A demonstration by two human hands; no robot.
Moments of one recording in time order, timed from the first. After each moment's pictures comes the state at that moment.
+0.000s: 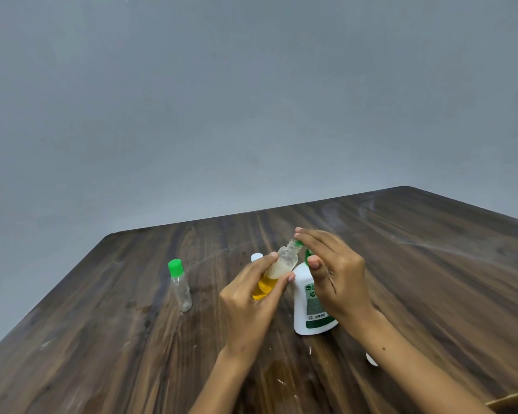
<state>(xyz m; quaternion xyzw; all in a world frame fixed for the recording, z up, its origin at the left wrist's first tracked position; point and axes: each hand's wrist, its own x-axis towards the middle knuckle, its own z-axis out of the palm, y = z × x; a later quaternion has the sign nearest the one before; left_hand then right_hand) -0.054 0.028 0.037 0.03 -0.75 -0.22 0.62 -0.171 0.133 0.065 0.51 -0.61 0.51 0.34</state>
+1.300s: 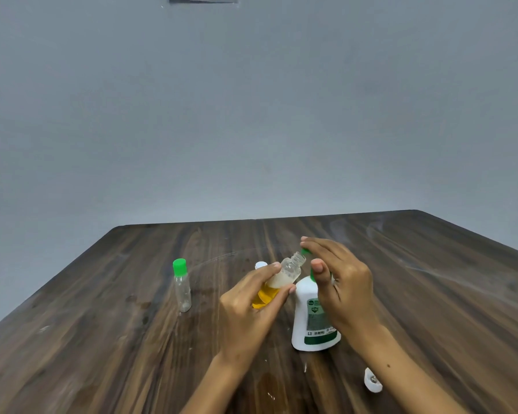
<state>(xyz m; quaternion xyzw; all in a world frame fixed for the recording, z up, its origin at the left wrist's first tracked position) -0.054 0.025 0.036 0.04 -0.74 -0.22 0.63 -0.172 0.132 0.077 0.51 -0.62 0.50 0.33</state>
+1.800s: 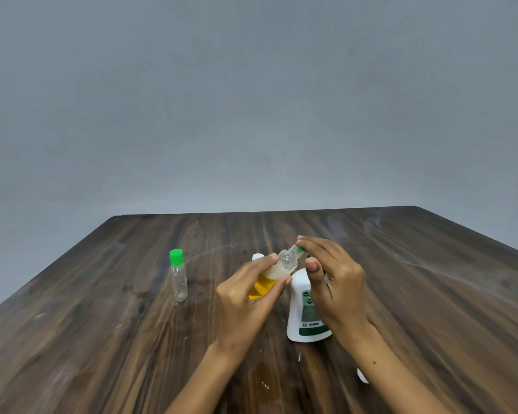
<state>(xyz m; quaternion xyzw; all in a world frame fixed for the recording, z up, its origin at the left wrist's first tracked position) -0.055 0.025 0.037 0.04 -0.75 -0.21 0.63 -0.169 0.130 0.067 0.50 -0.62 0.51 0.33</state>
